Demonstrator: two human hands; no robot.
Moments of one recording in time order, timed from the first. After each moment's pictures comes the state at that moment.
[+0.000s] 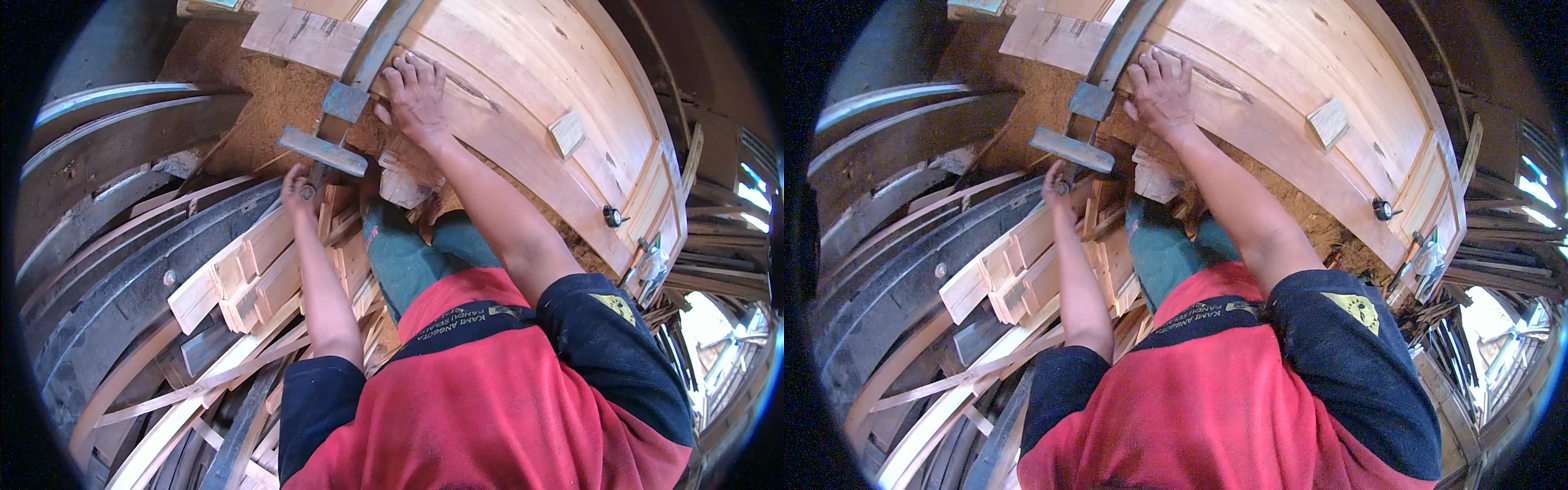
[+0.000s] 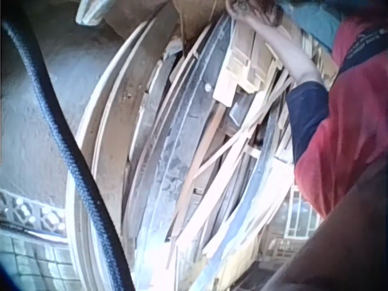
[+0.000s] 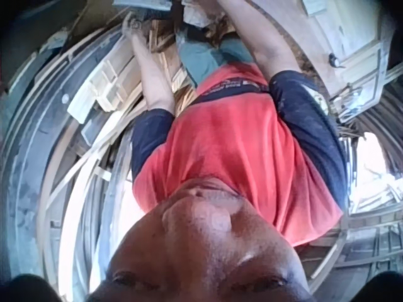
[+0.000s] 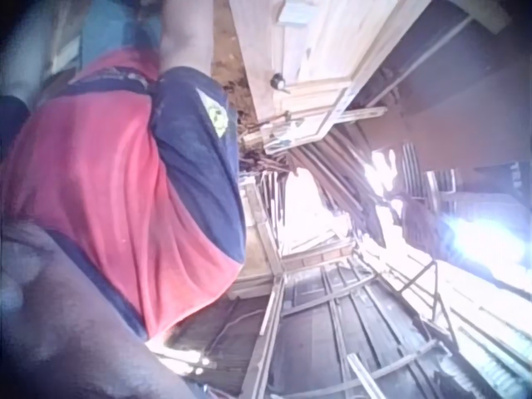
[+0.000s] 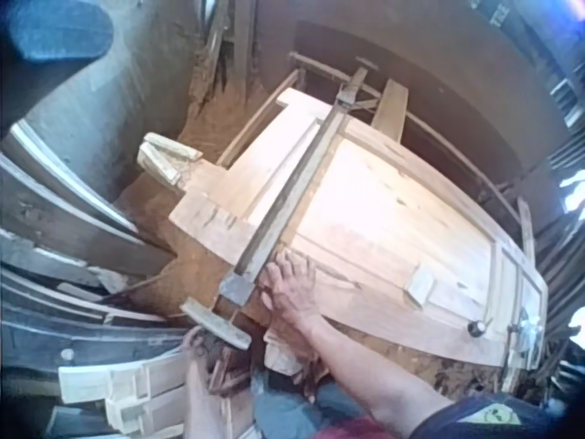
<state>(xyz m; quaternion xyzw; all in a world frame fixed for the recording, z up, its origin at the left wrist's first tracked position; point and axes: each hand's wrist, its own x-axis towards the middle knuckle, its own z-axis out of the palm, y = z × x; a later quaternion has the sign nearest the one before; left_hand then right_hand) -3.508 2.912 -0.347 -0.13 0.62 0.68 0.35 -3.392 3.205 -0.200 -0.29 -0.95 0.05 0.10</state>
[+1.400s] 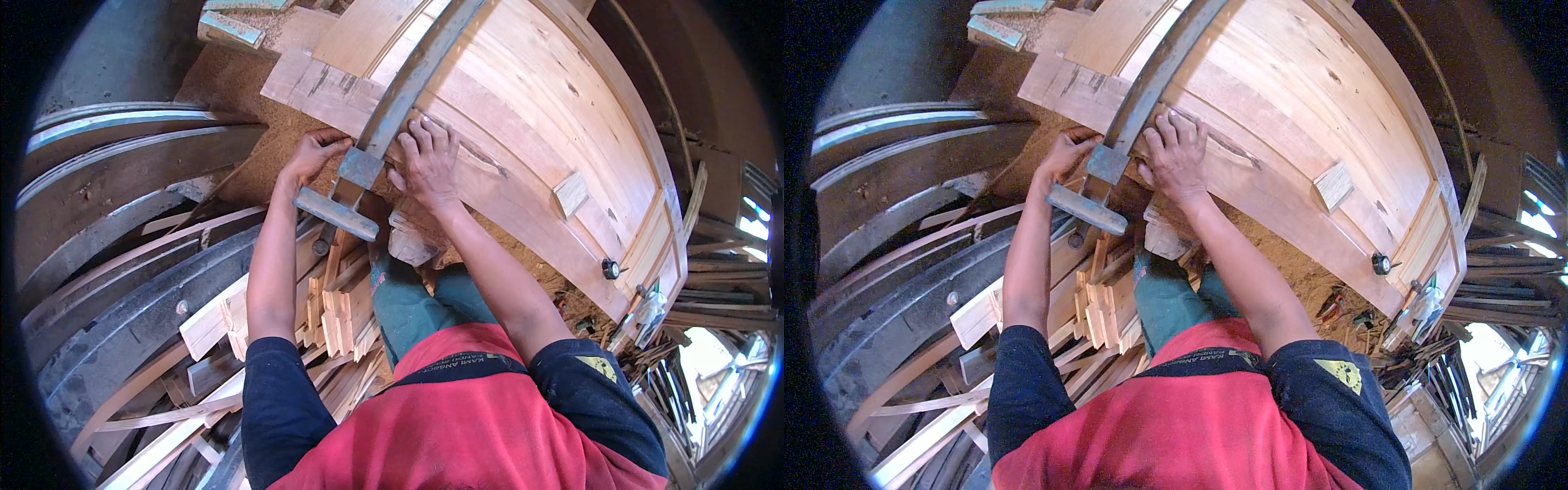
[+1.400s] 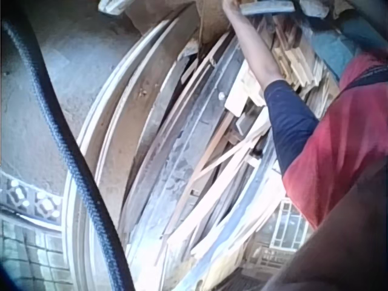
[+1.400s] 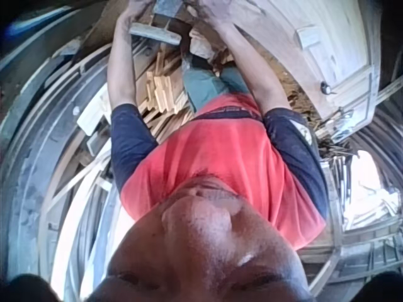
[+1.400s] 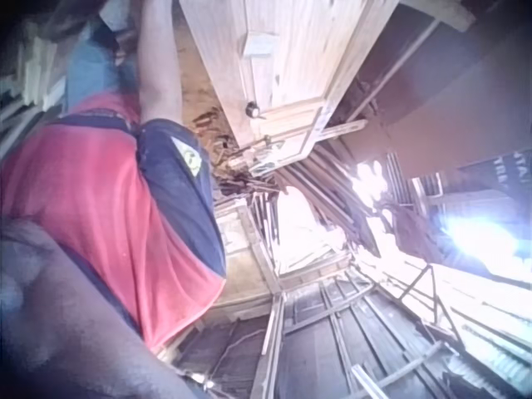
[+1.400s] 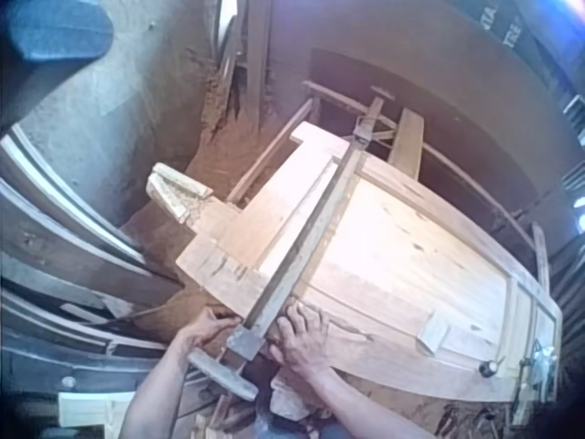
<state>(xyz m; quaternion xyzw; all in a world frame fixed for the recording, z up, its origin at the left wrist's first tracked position) -3.630 3.099 -0.269 0.22 0.62 0.46 0.59 -3.395 3.209 -0.189 -0.29 -0.95 0.10 0.11</state>
